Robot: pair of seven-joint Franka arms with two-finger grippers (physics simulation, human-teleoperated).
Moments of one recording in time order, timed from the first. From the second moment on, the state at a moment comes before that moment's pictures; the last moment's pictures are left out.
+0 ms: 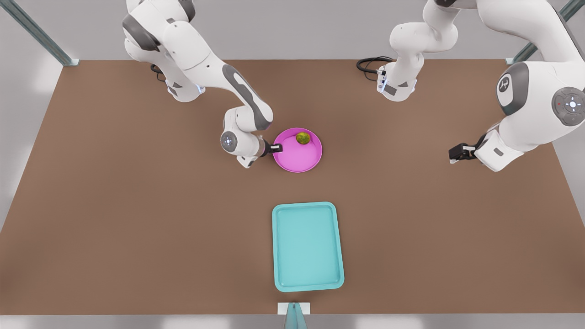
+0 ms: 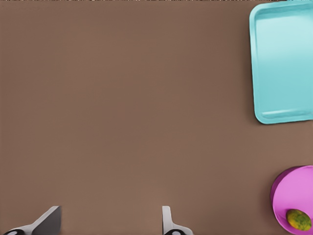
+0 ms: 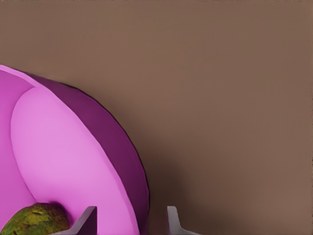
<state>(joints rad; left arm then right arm) 0.00 0.14 -0.04 -1.49 0.00 1.53 0.01 0.61 0.49 0.16 -2.13 0.86 2.52 0.02</state>
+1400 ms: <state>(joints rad) 0.00 0.15 -0.02 -1.49 0.00 1.58 0.06 0.37 1.07 0.13 -1.05 0.85 2.23 -0.03</state>
